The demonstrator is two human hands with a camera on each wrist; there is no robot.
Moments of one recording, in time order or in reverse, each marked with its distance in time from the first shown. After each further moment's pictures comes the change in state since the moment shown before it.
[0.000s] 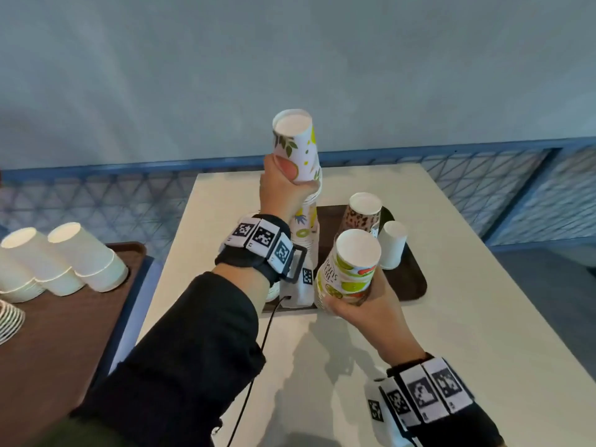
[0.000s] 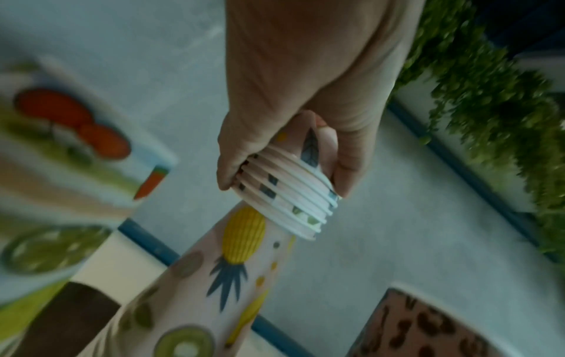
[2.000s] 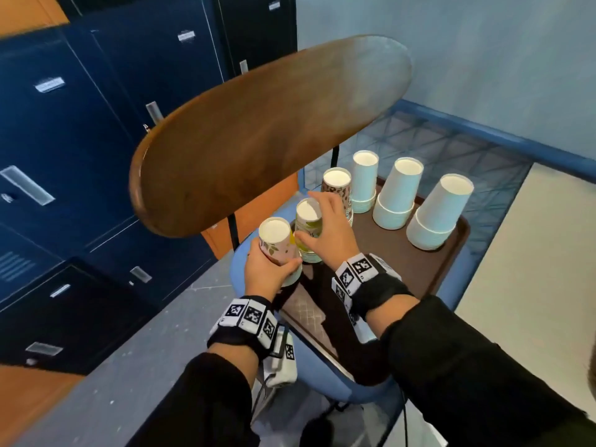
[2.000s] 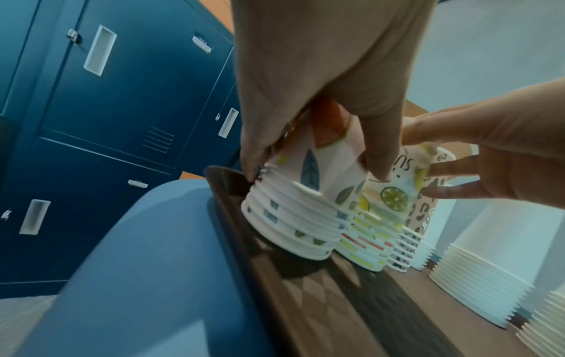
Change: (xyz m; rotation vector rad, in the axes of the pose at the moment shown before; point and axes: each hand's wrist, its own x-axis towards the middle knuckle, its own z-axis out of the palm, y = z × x) left_hand -0.175 -0.300 -0.496 0.114 0.751 -0.547; right_hand -0.040 -0.046 0.590 -0.275 -0.832 -0.511
